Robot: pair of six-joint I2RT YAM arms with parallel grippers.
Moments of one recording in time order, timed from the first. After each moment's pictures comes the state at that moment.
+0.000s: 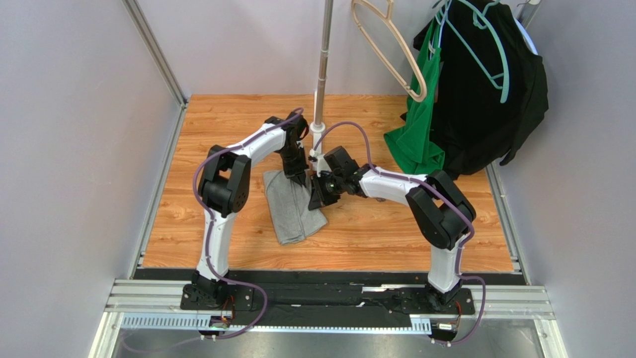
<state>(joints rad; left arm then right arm) -0.45 2.23 1.79 -1.00 0.21 -0.63 0.71 1.90 1.18 -0.16 -0.47 0.36</state>
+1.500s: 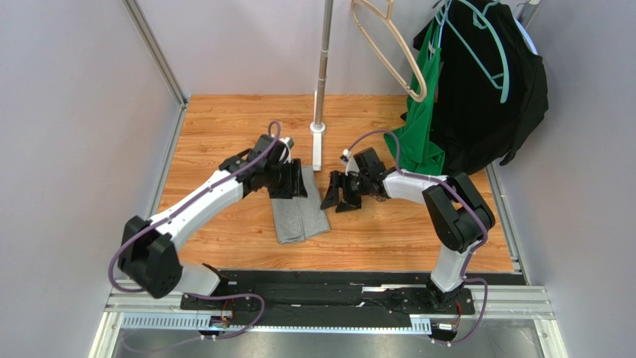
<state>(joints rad) -0.57 1.42 1.14 -0.66 0.17 -0.58 0.53 1.80 1.00 -0.13 -0.61 0.59</state>
